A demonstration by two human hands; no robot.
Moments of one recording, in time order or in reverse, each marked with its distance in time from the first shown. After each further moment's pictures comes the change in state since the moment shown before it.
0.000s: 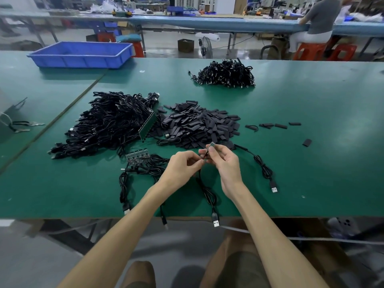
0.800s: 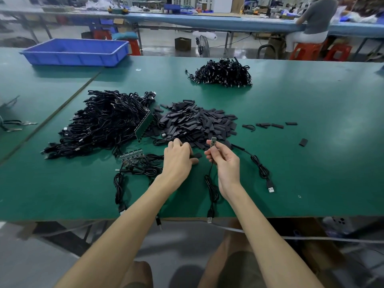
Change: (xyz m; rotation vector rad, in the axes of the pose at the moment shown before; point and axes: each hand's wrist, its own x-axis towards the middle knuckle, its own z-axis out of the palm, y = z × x) left_hand 0.029 0.004 0.008 0.643 0.063 -0.062; right_hand 0.004 0.009 -0.002 -0.008 0.144 -0.055
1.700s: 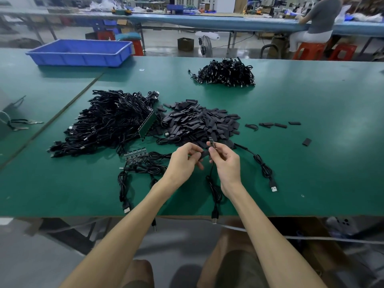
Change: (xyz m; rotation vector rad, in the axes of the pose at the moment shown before) left_hand -0.021 -0.005 0.000 -0.724 -0.031 0.007; right_hand 0.003 0.008 0.001 -0.123 -0.004 -0.046
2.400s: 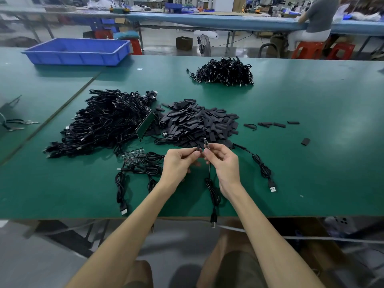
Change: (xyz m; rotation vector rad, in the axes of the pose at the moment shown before) left_hand -0.002 -0.009 0.001 -0.294 0.112 -0.047; right_hand -0.002 -0.006 0.001 0.092 -0.066 0.028
